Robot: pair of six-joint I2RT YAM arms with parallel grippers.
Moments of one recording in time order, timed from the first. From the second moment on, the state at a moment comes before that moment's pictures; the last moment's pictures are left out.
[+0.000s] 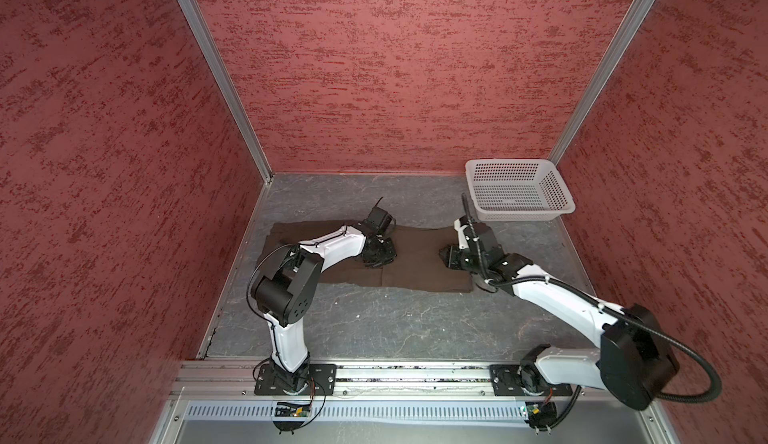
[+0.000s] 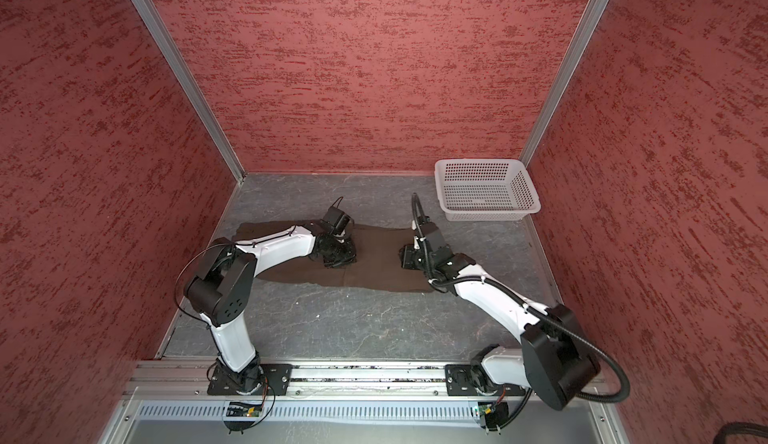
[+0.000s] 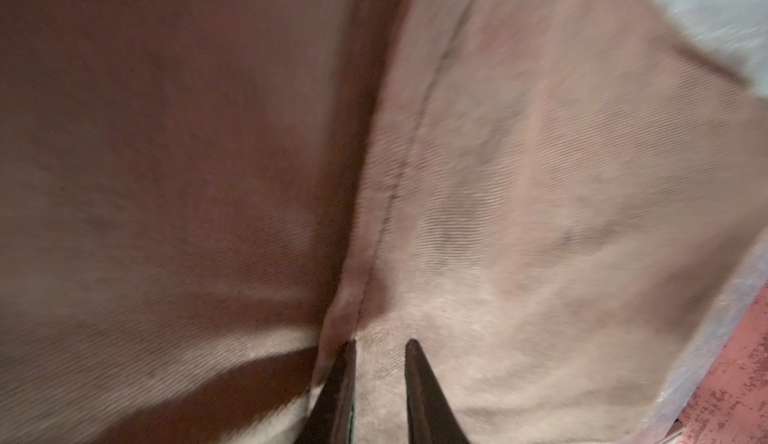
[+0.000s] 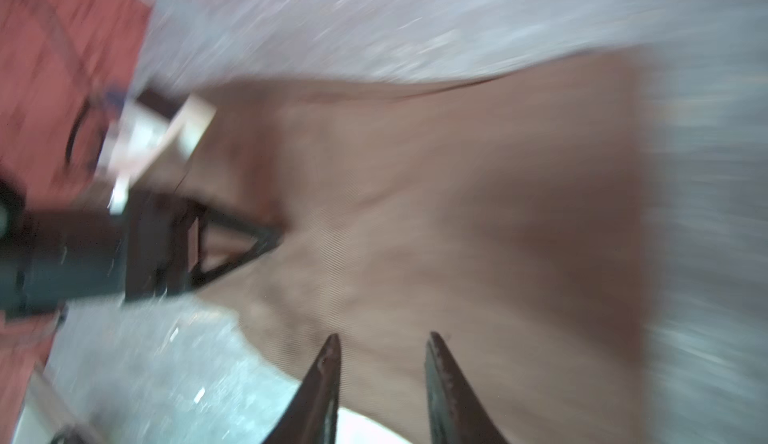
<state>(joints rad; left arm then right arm) -0.54 1.84 1.18 -0.55 0.22 -0.84 0.49 1.27 0.76 -0.25 -0.07 0.59</state>
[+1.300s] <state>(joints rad) -0.51 1.74 1.03 -0.42 0.26 -0.83 0.19 1.49 0.58 -0.01 -0.46 0.58</state>
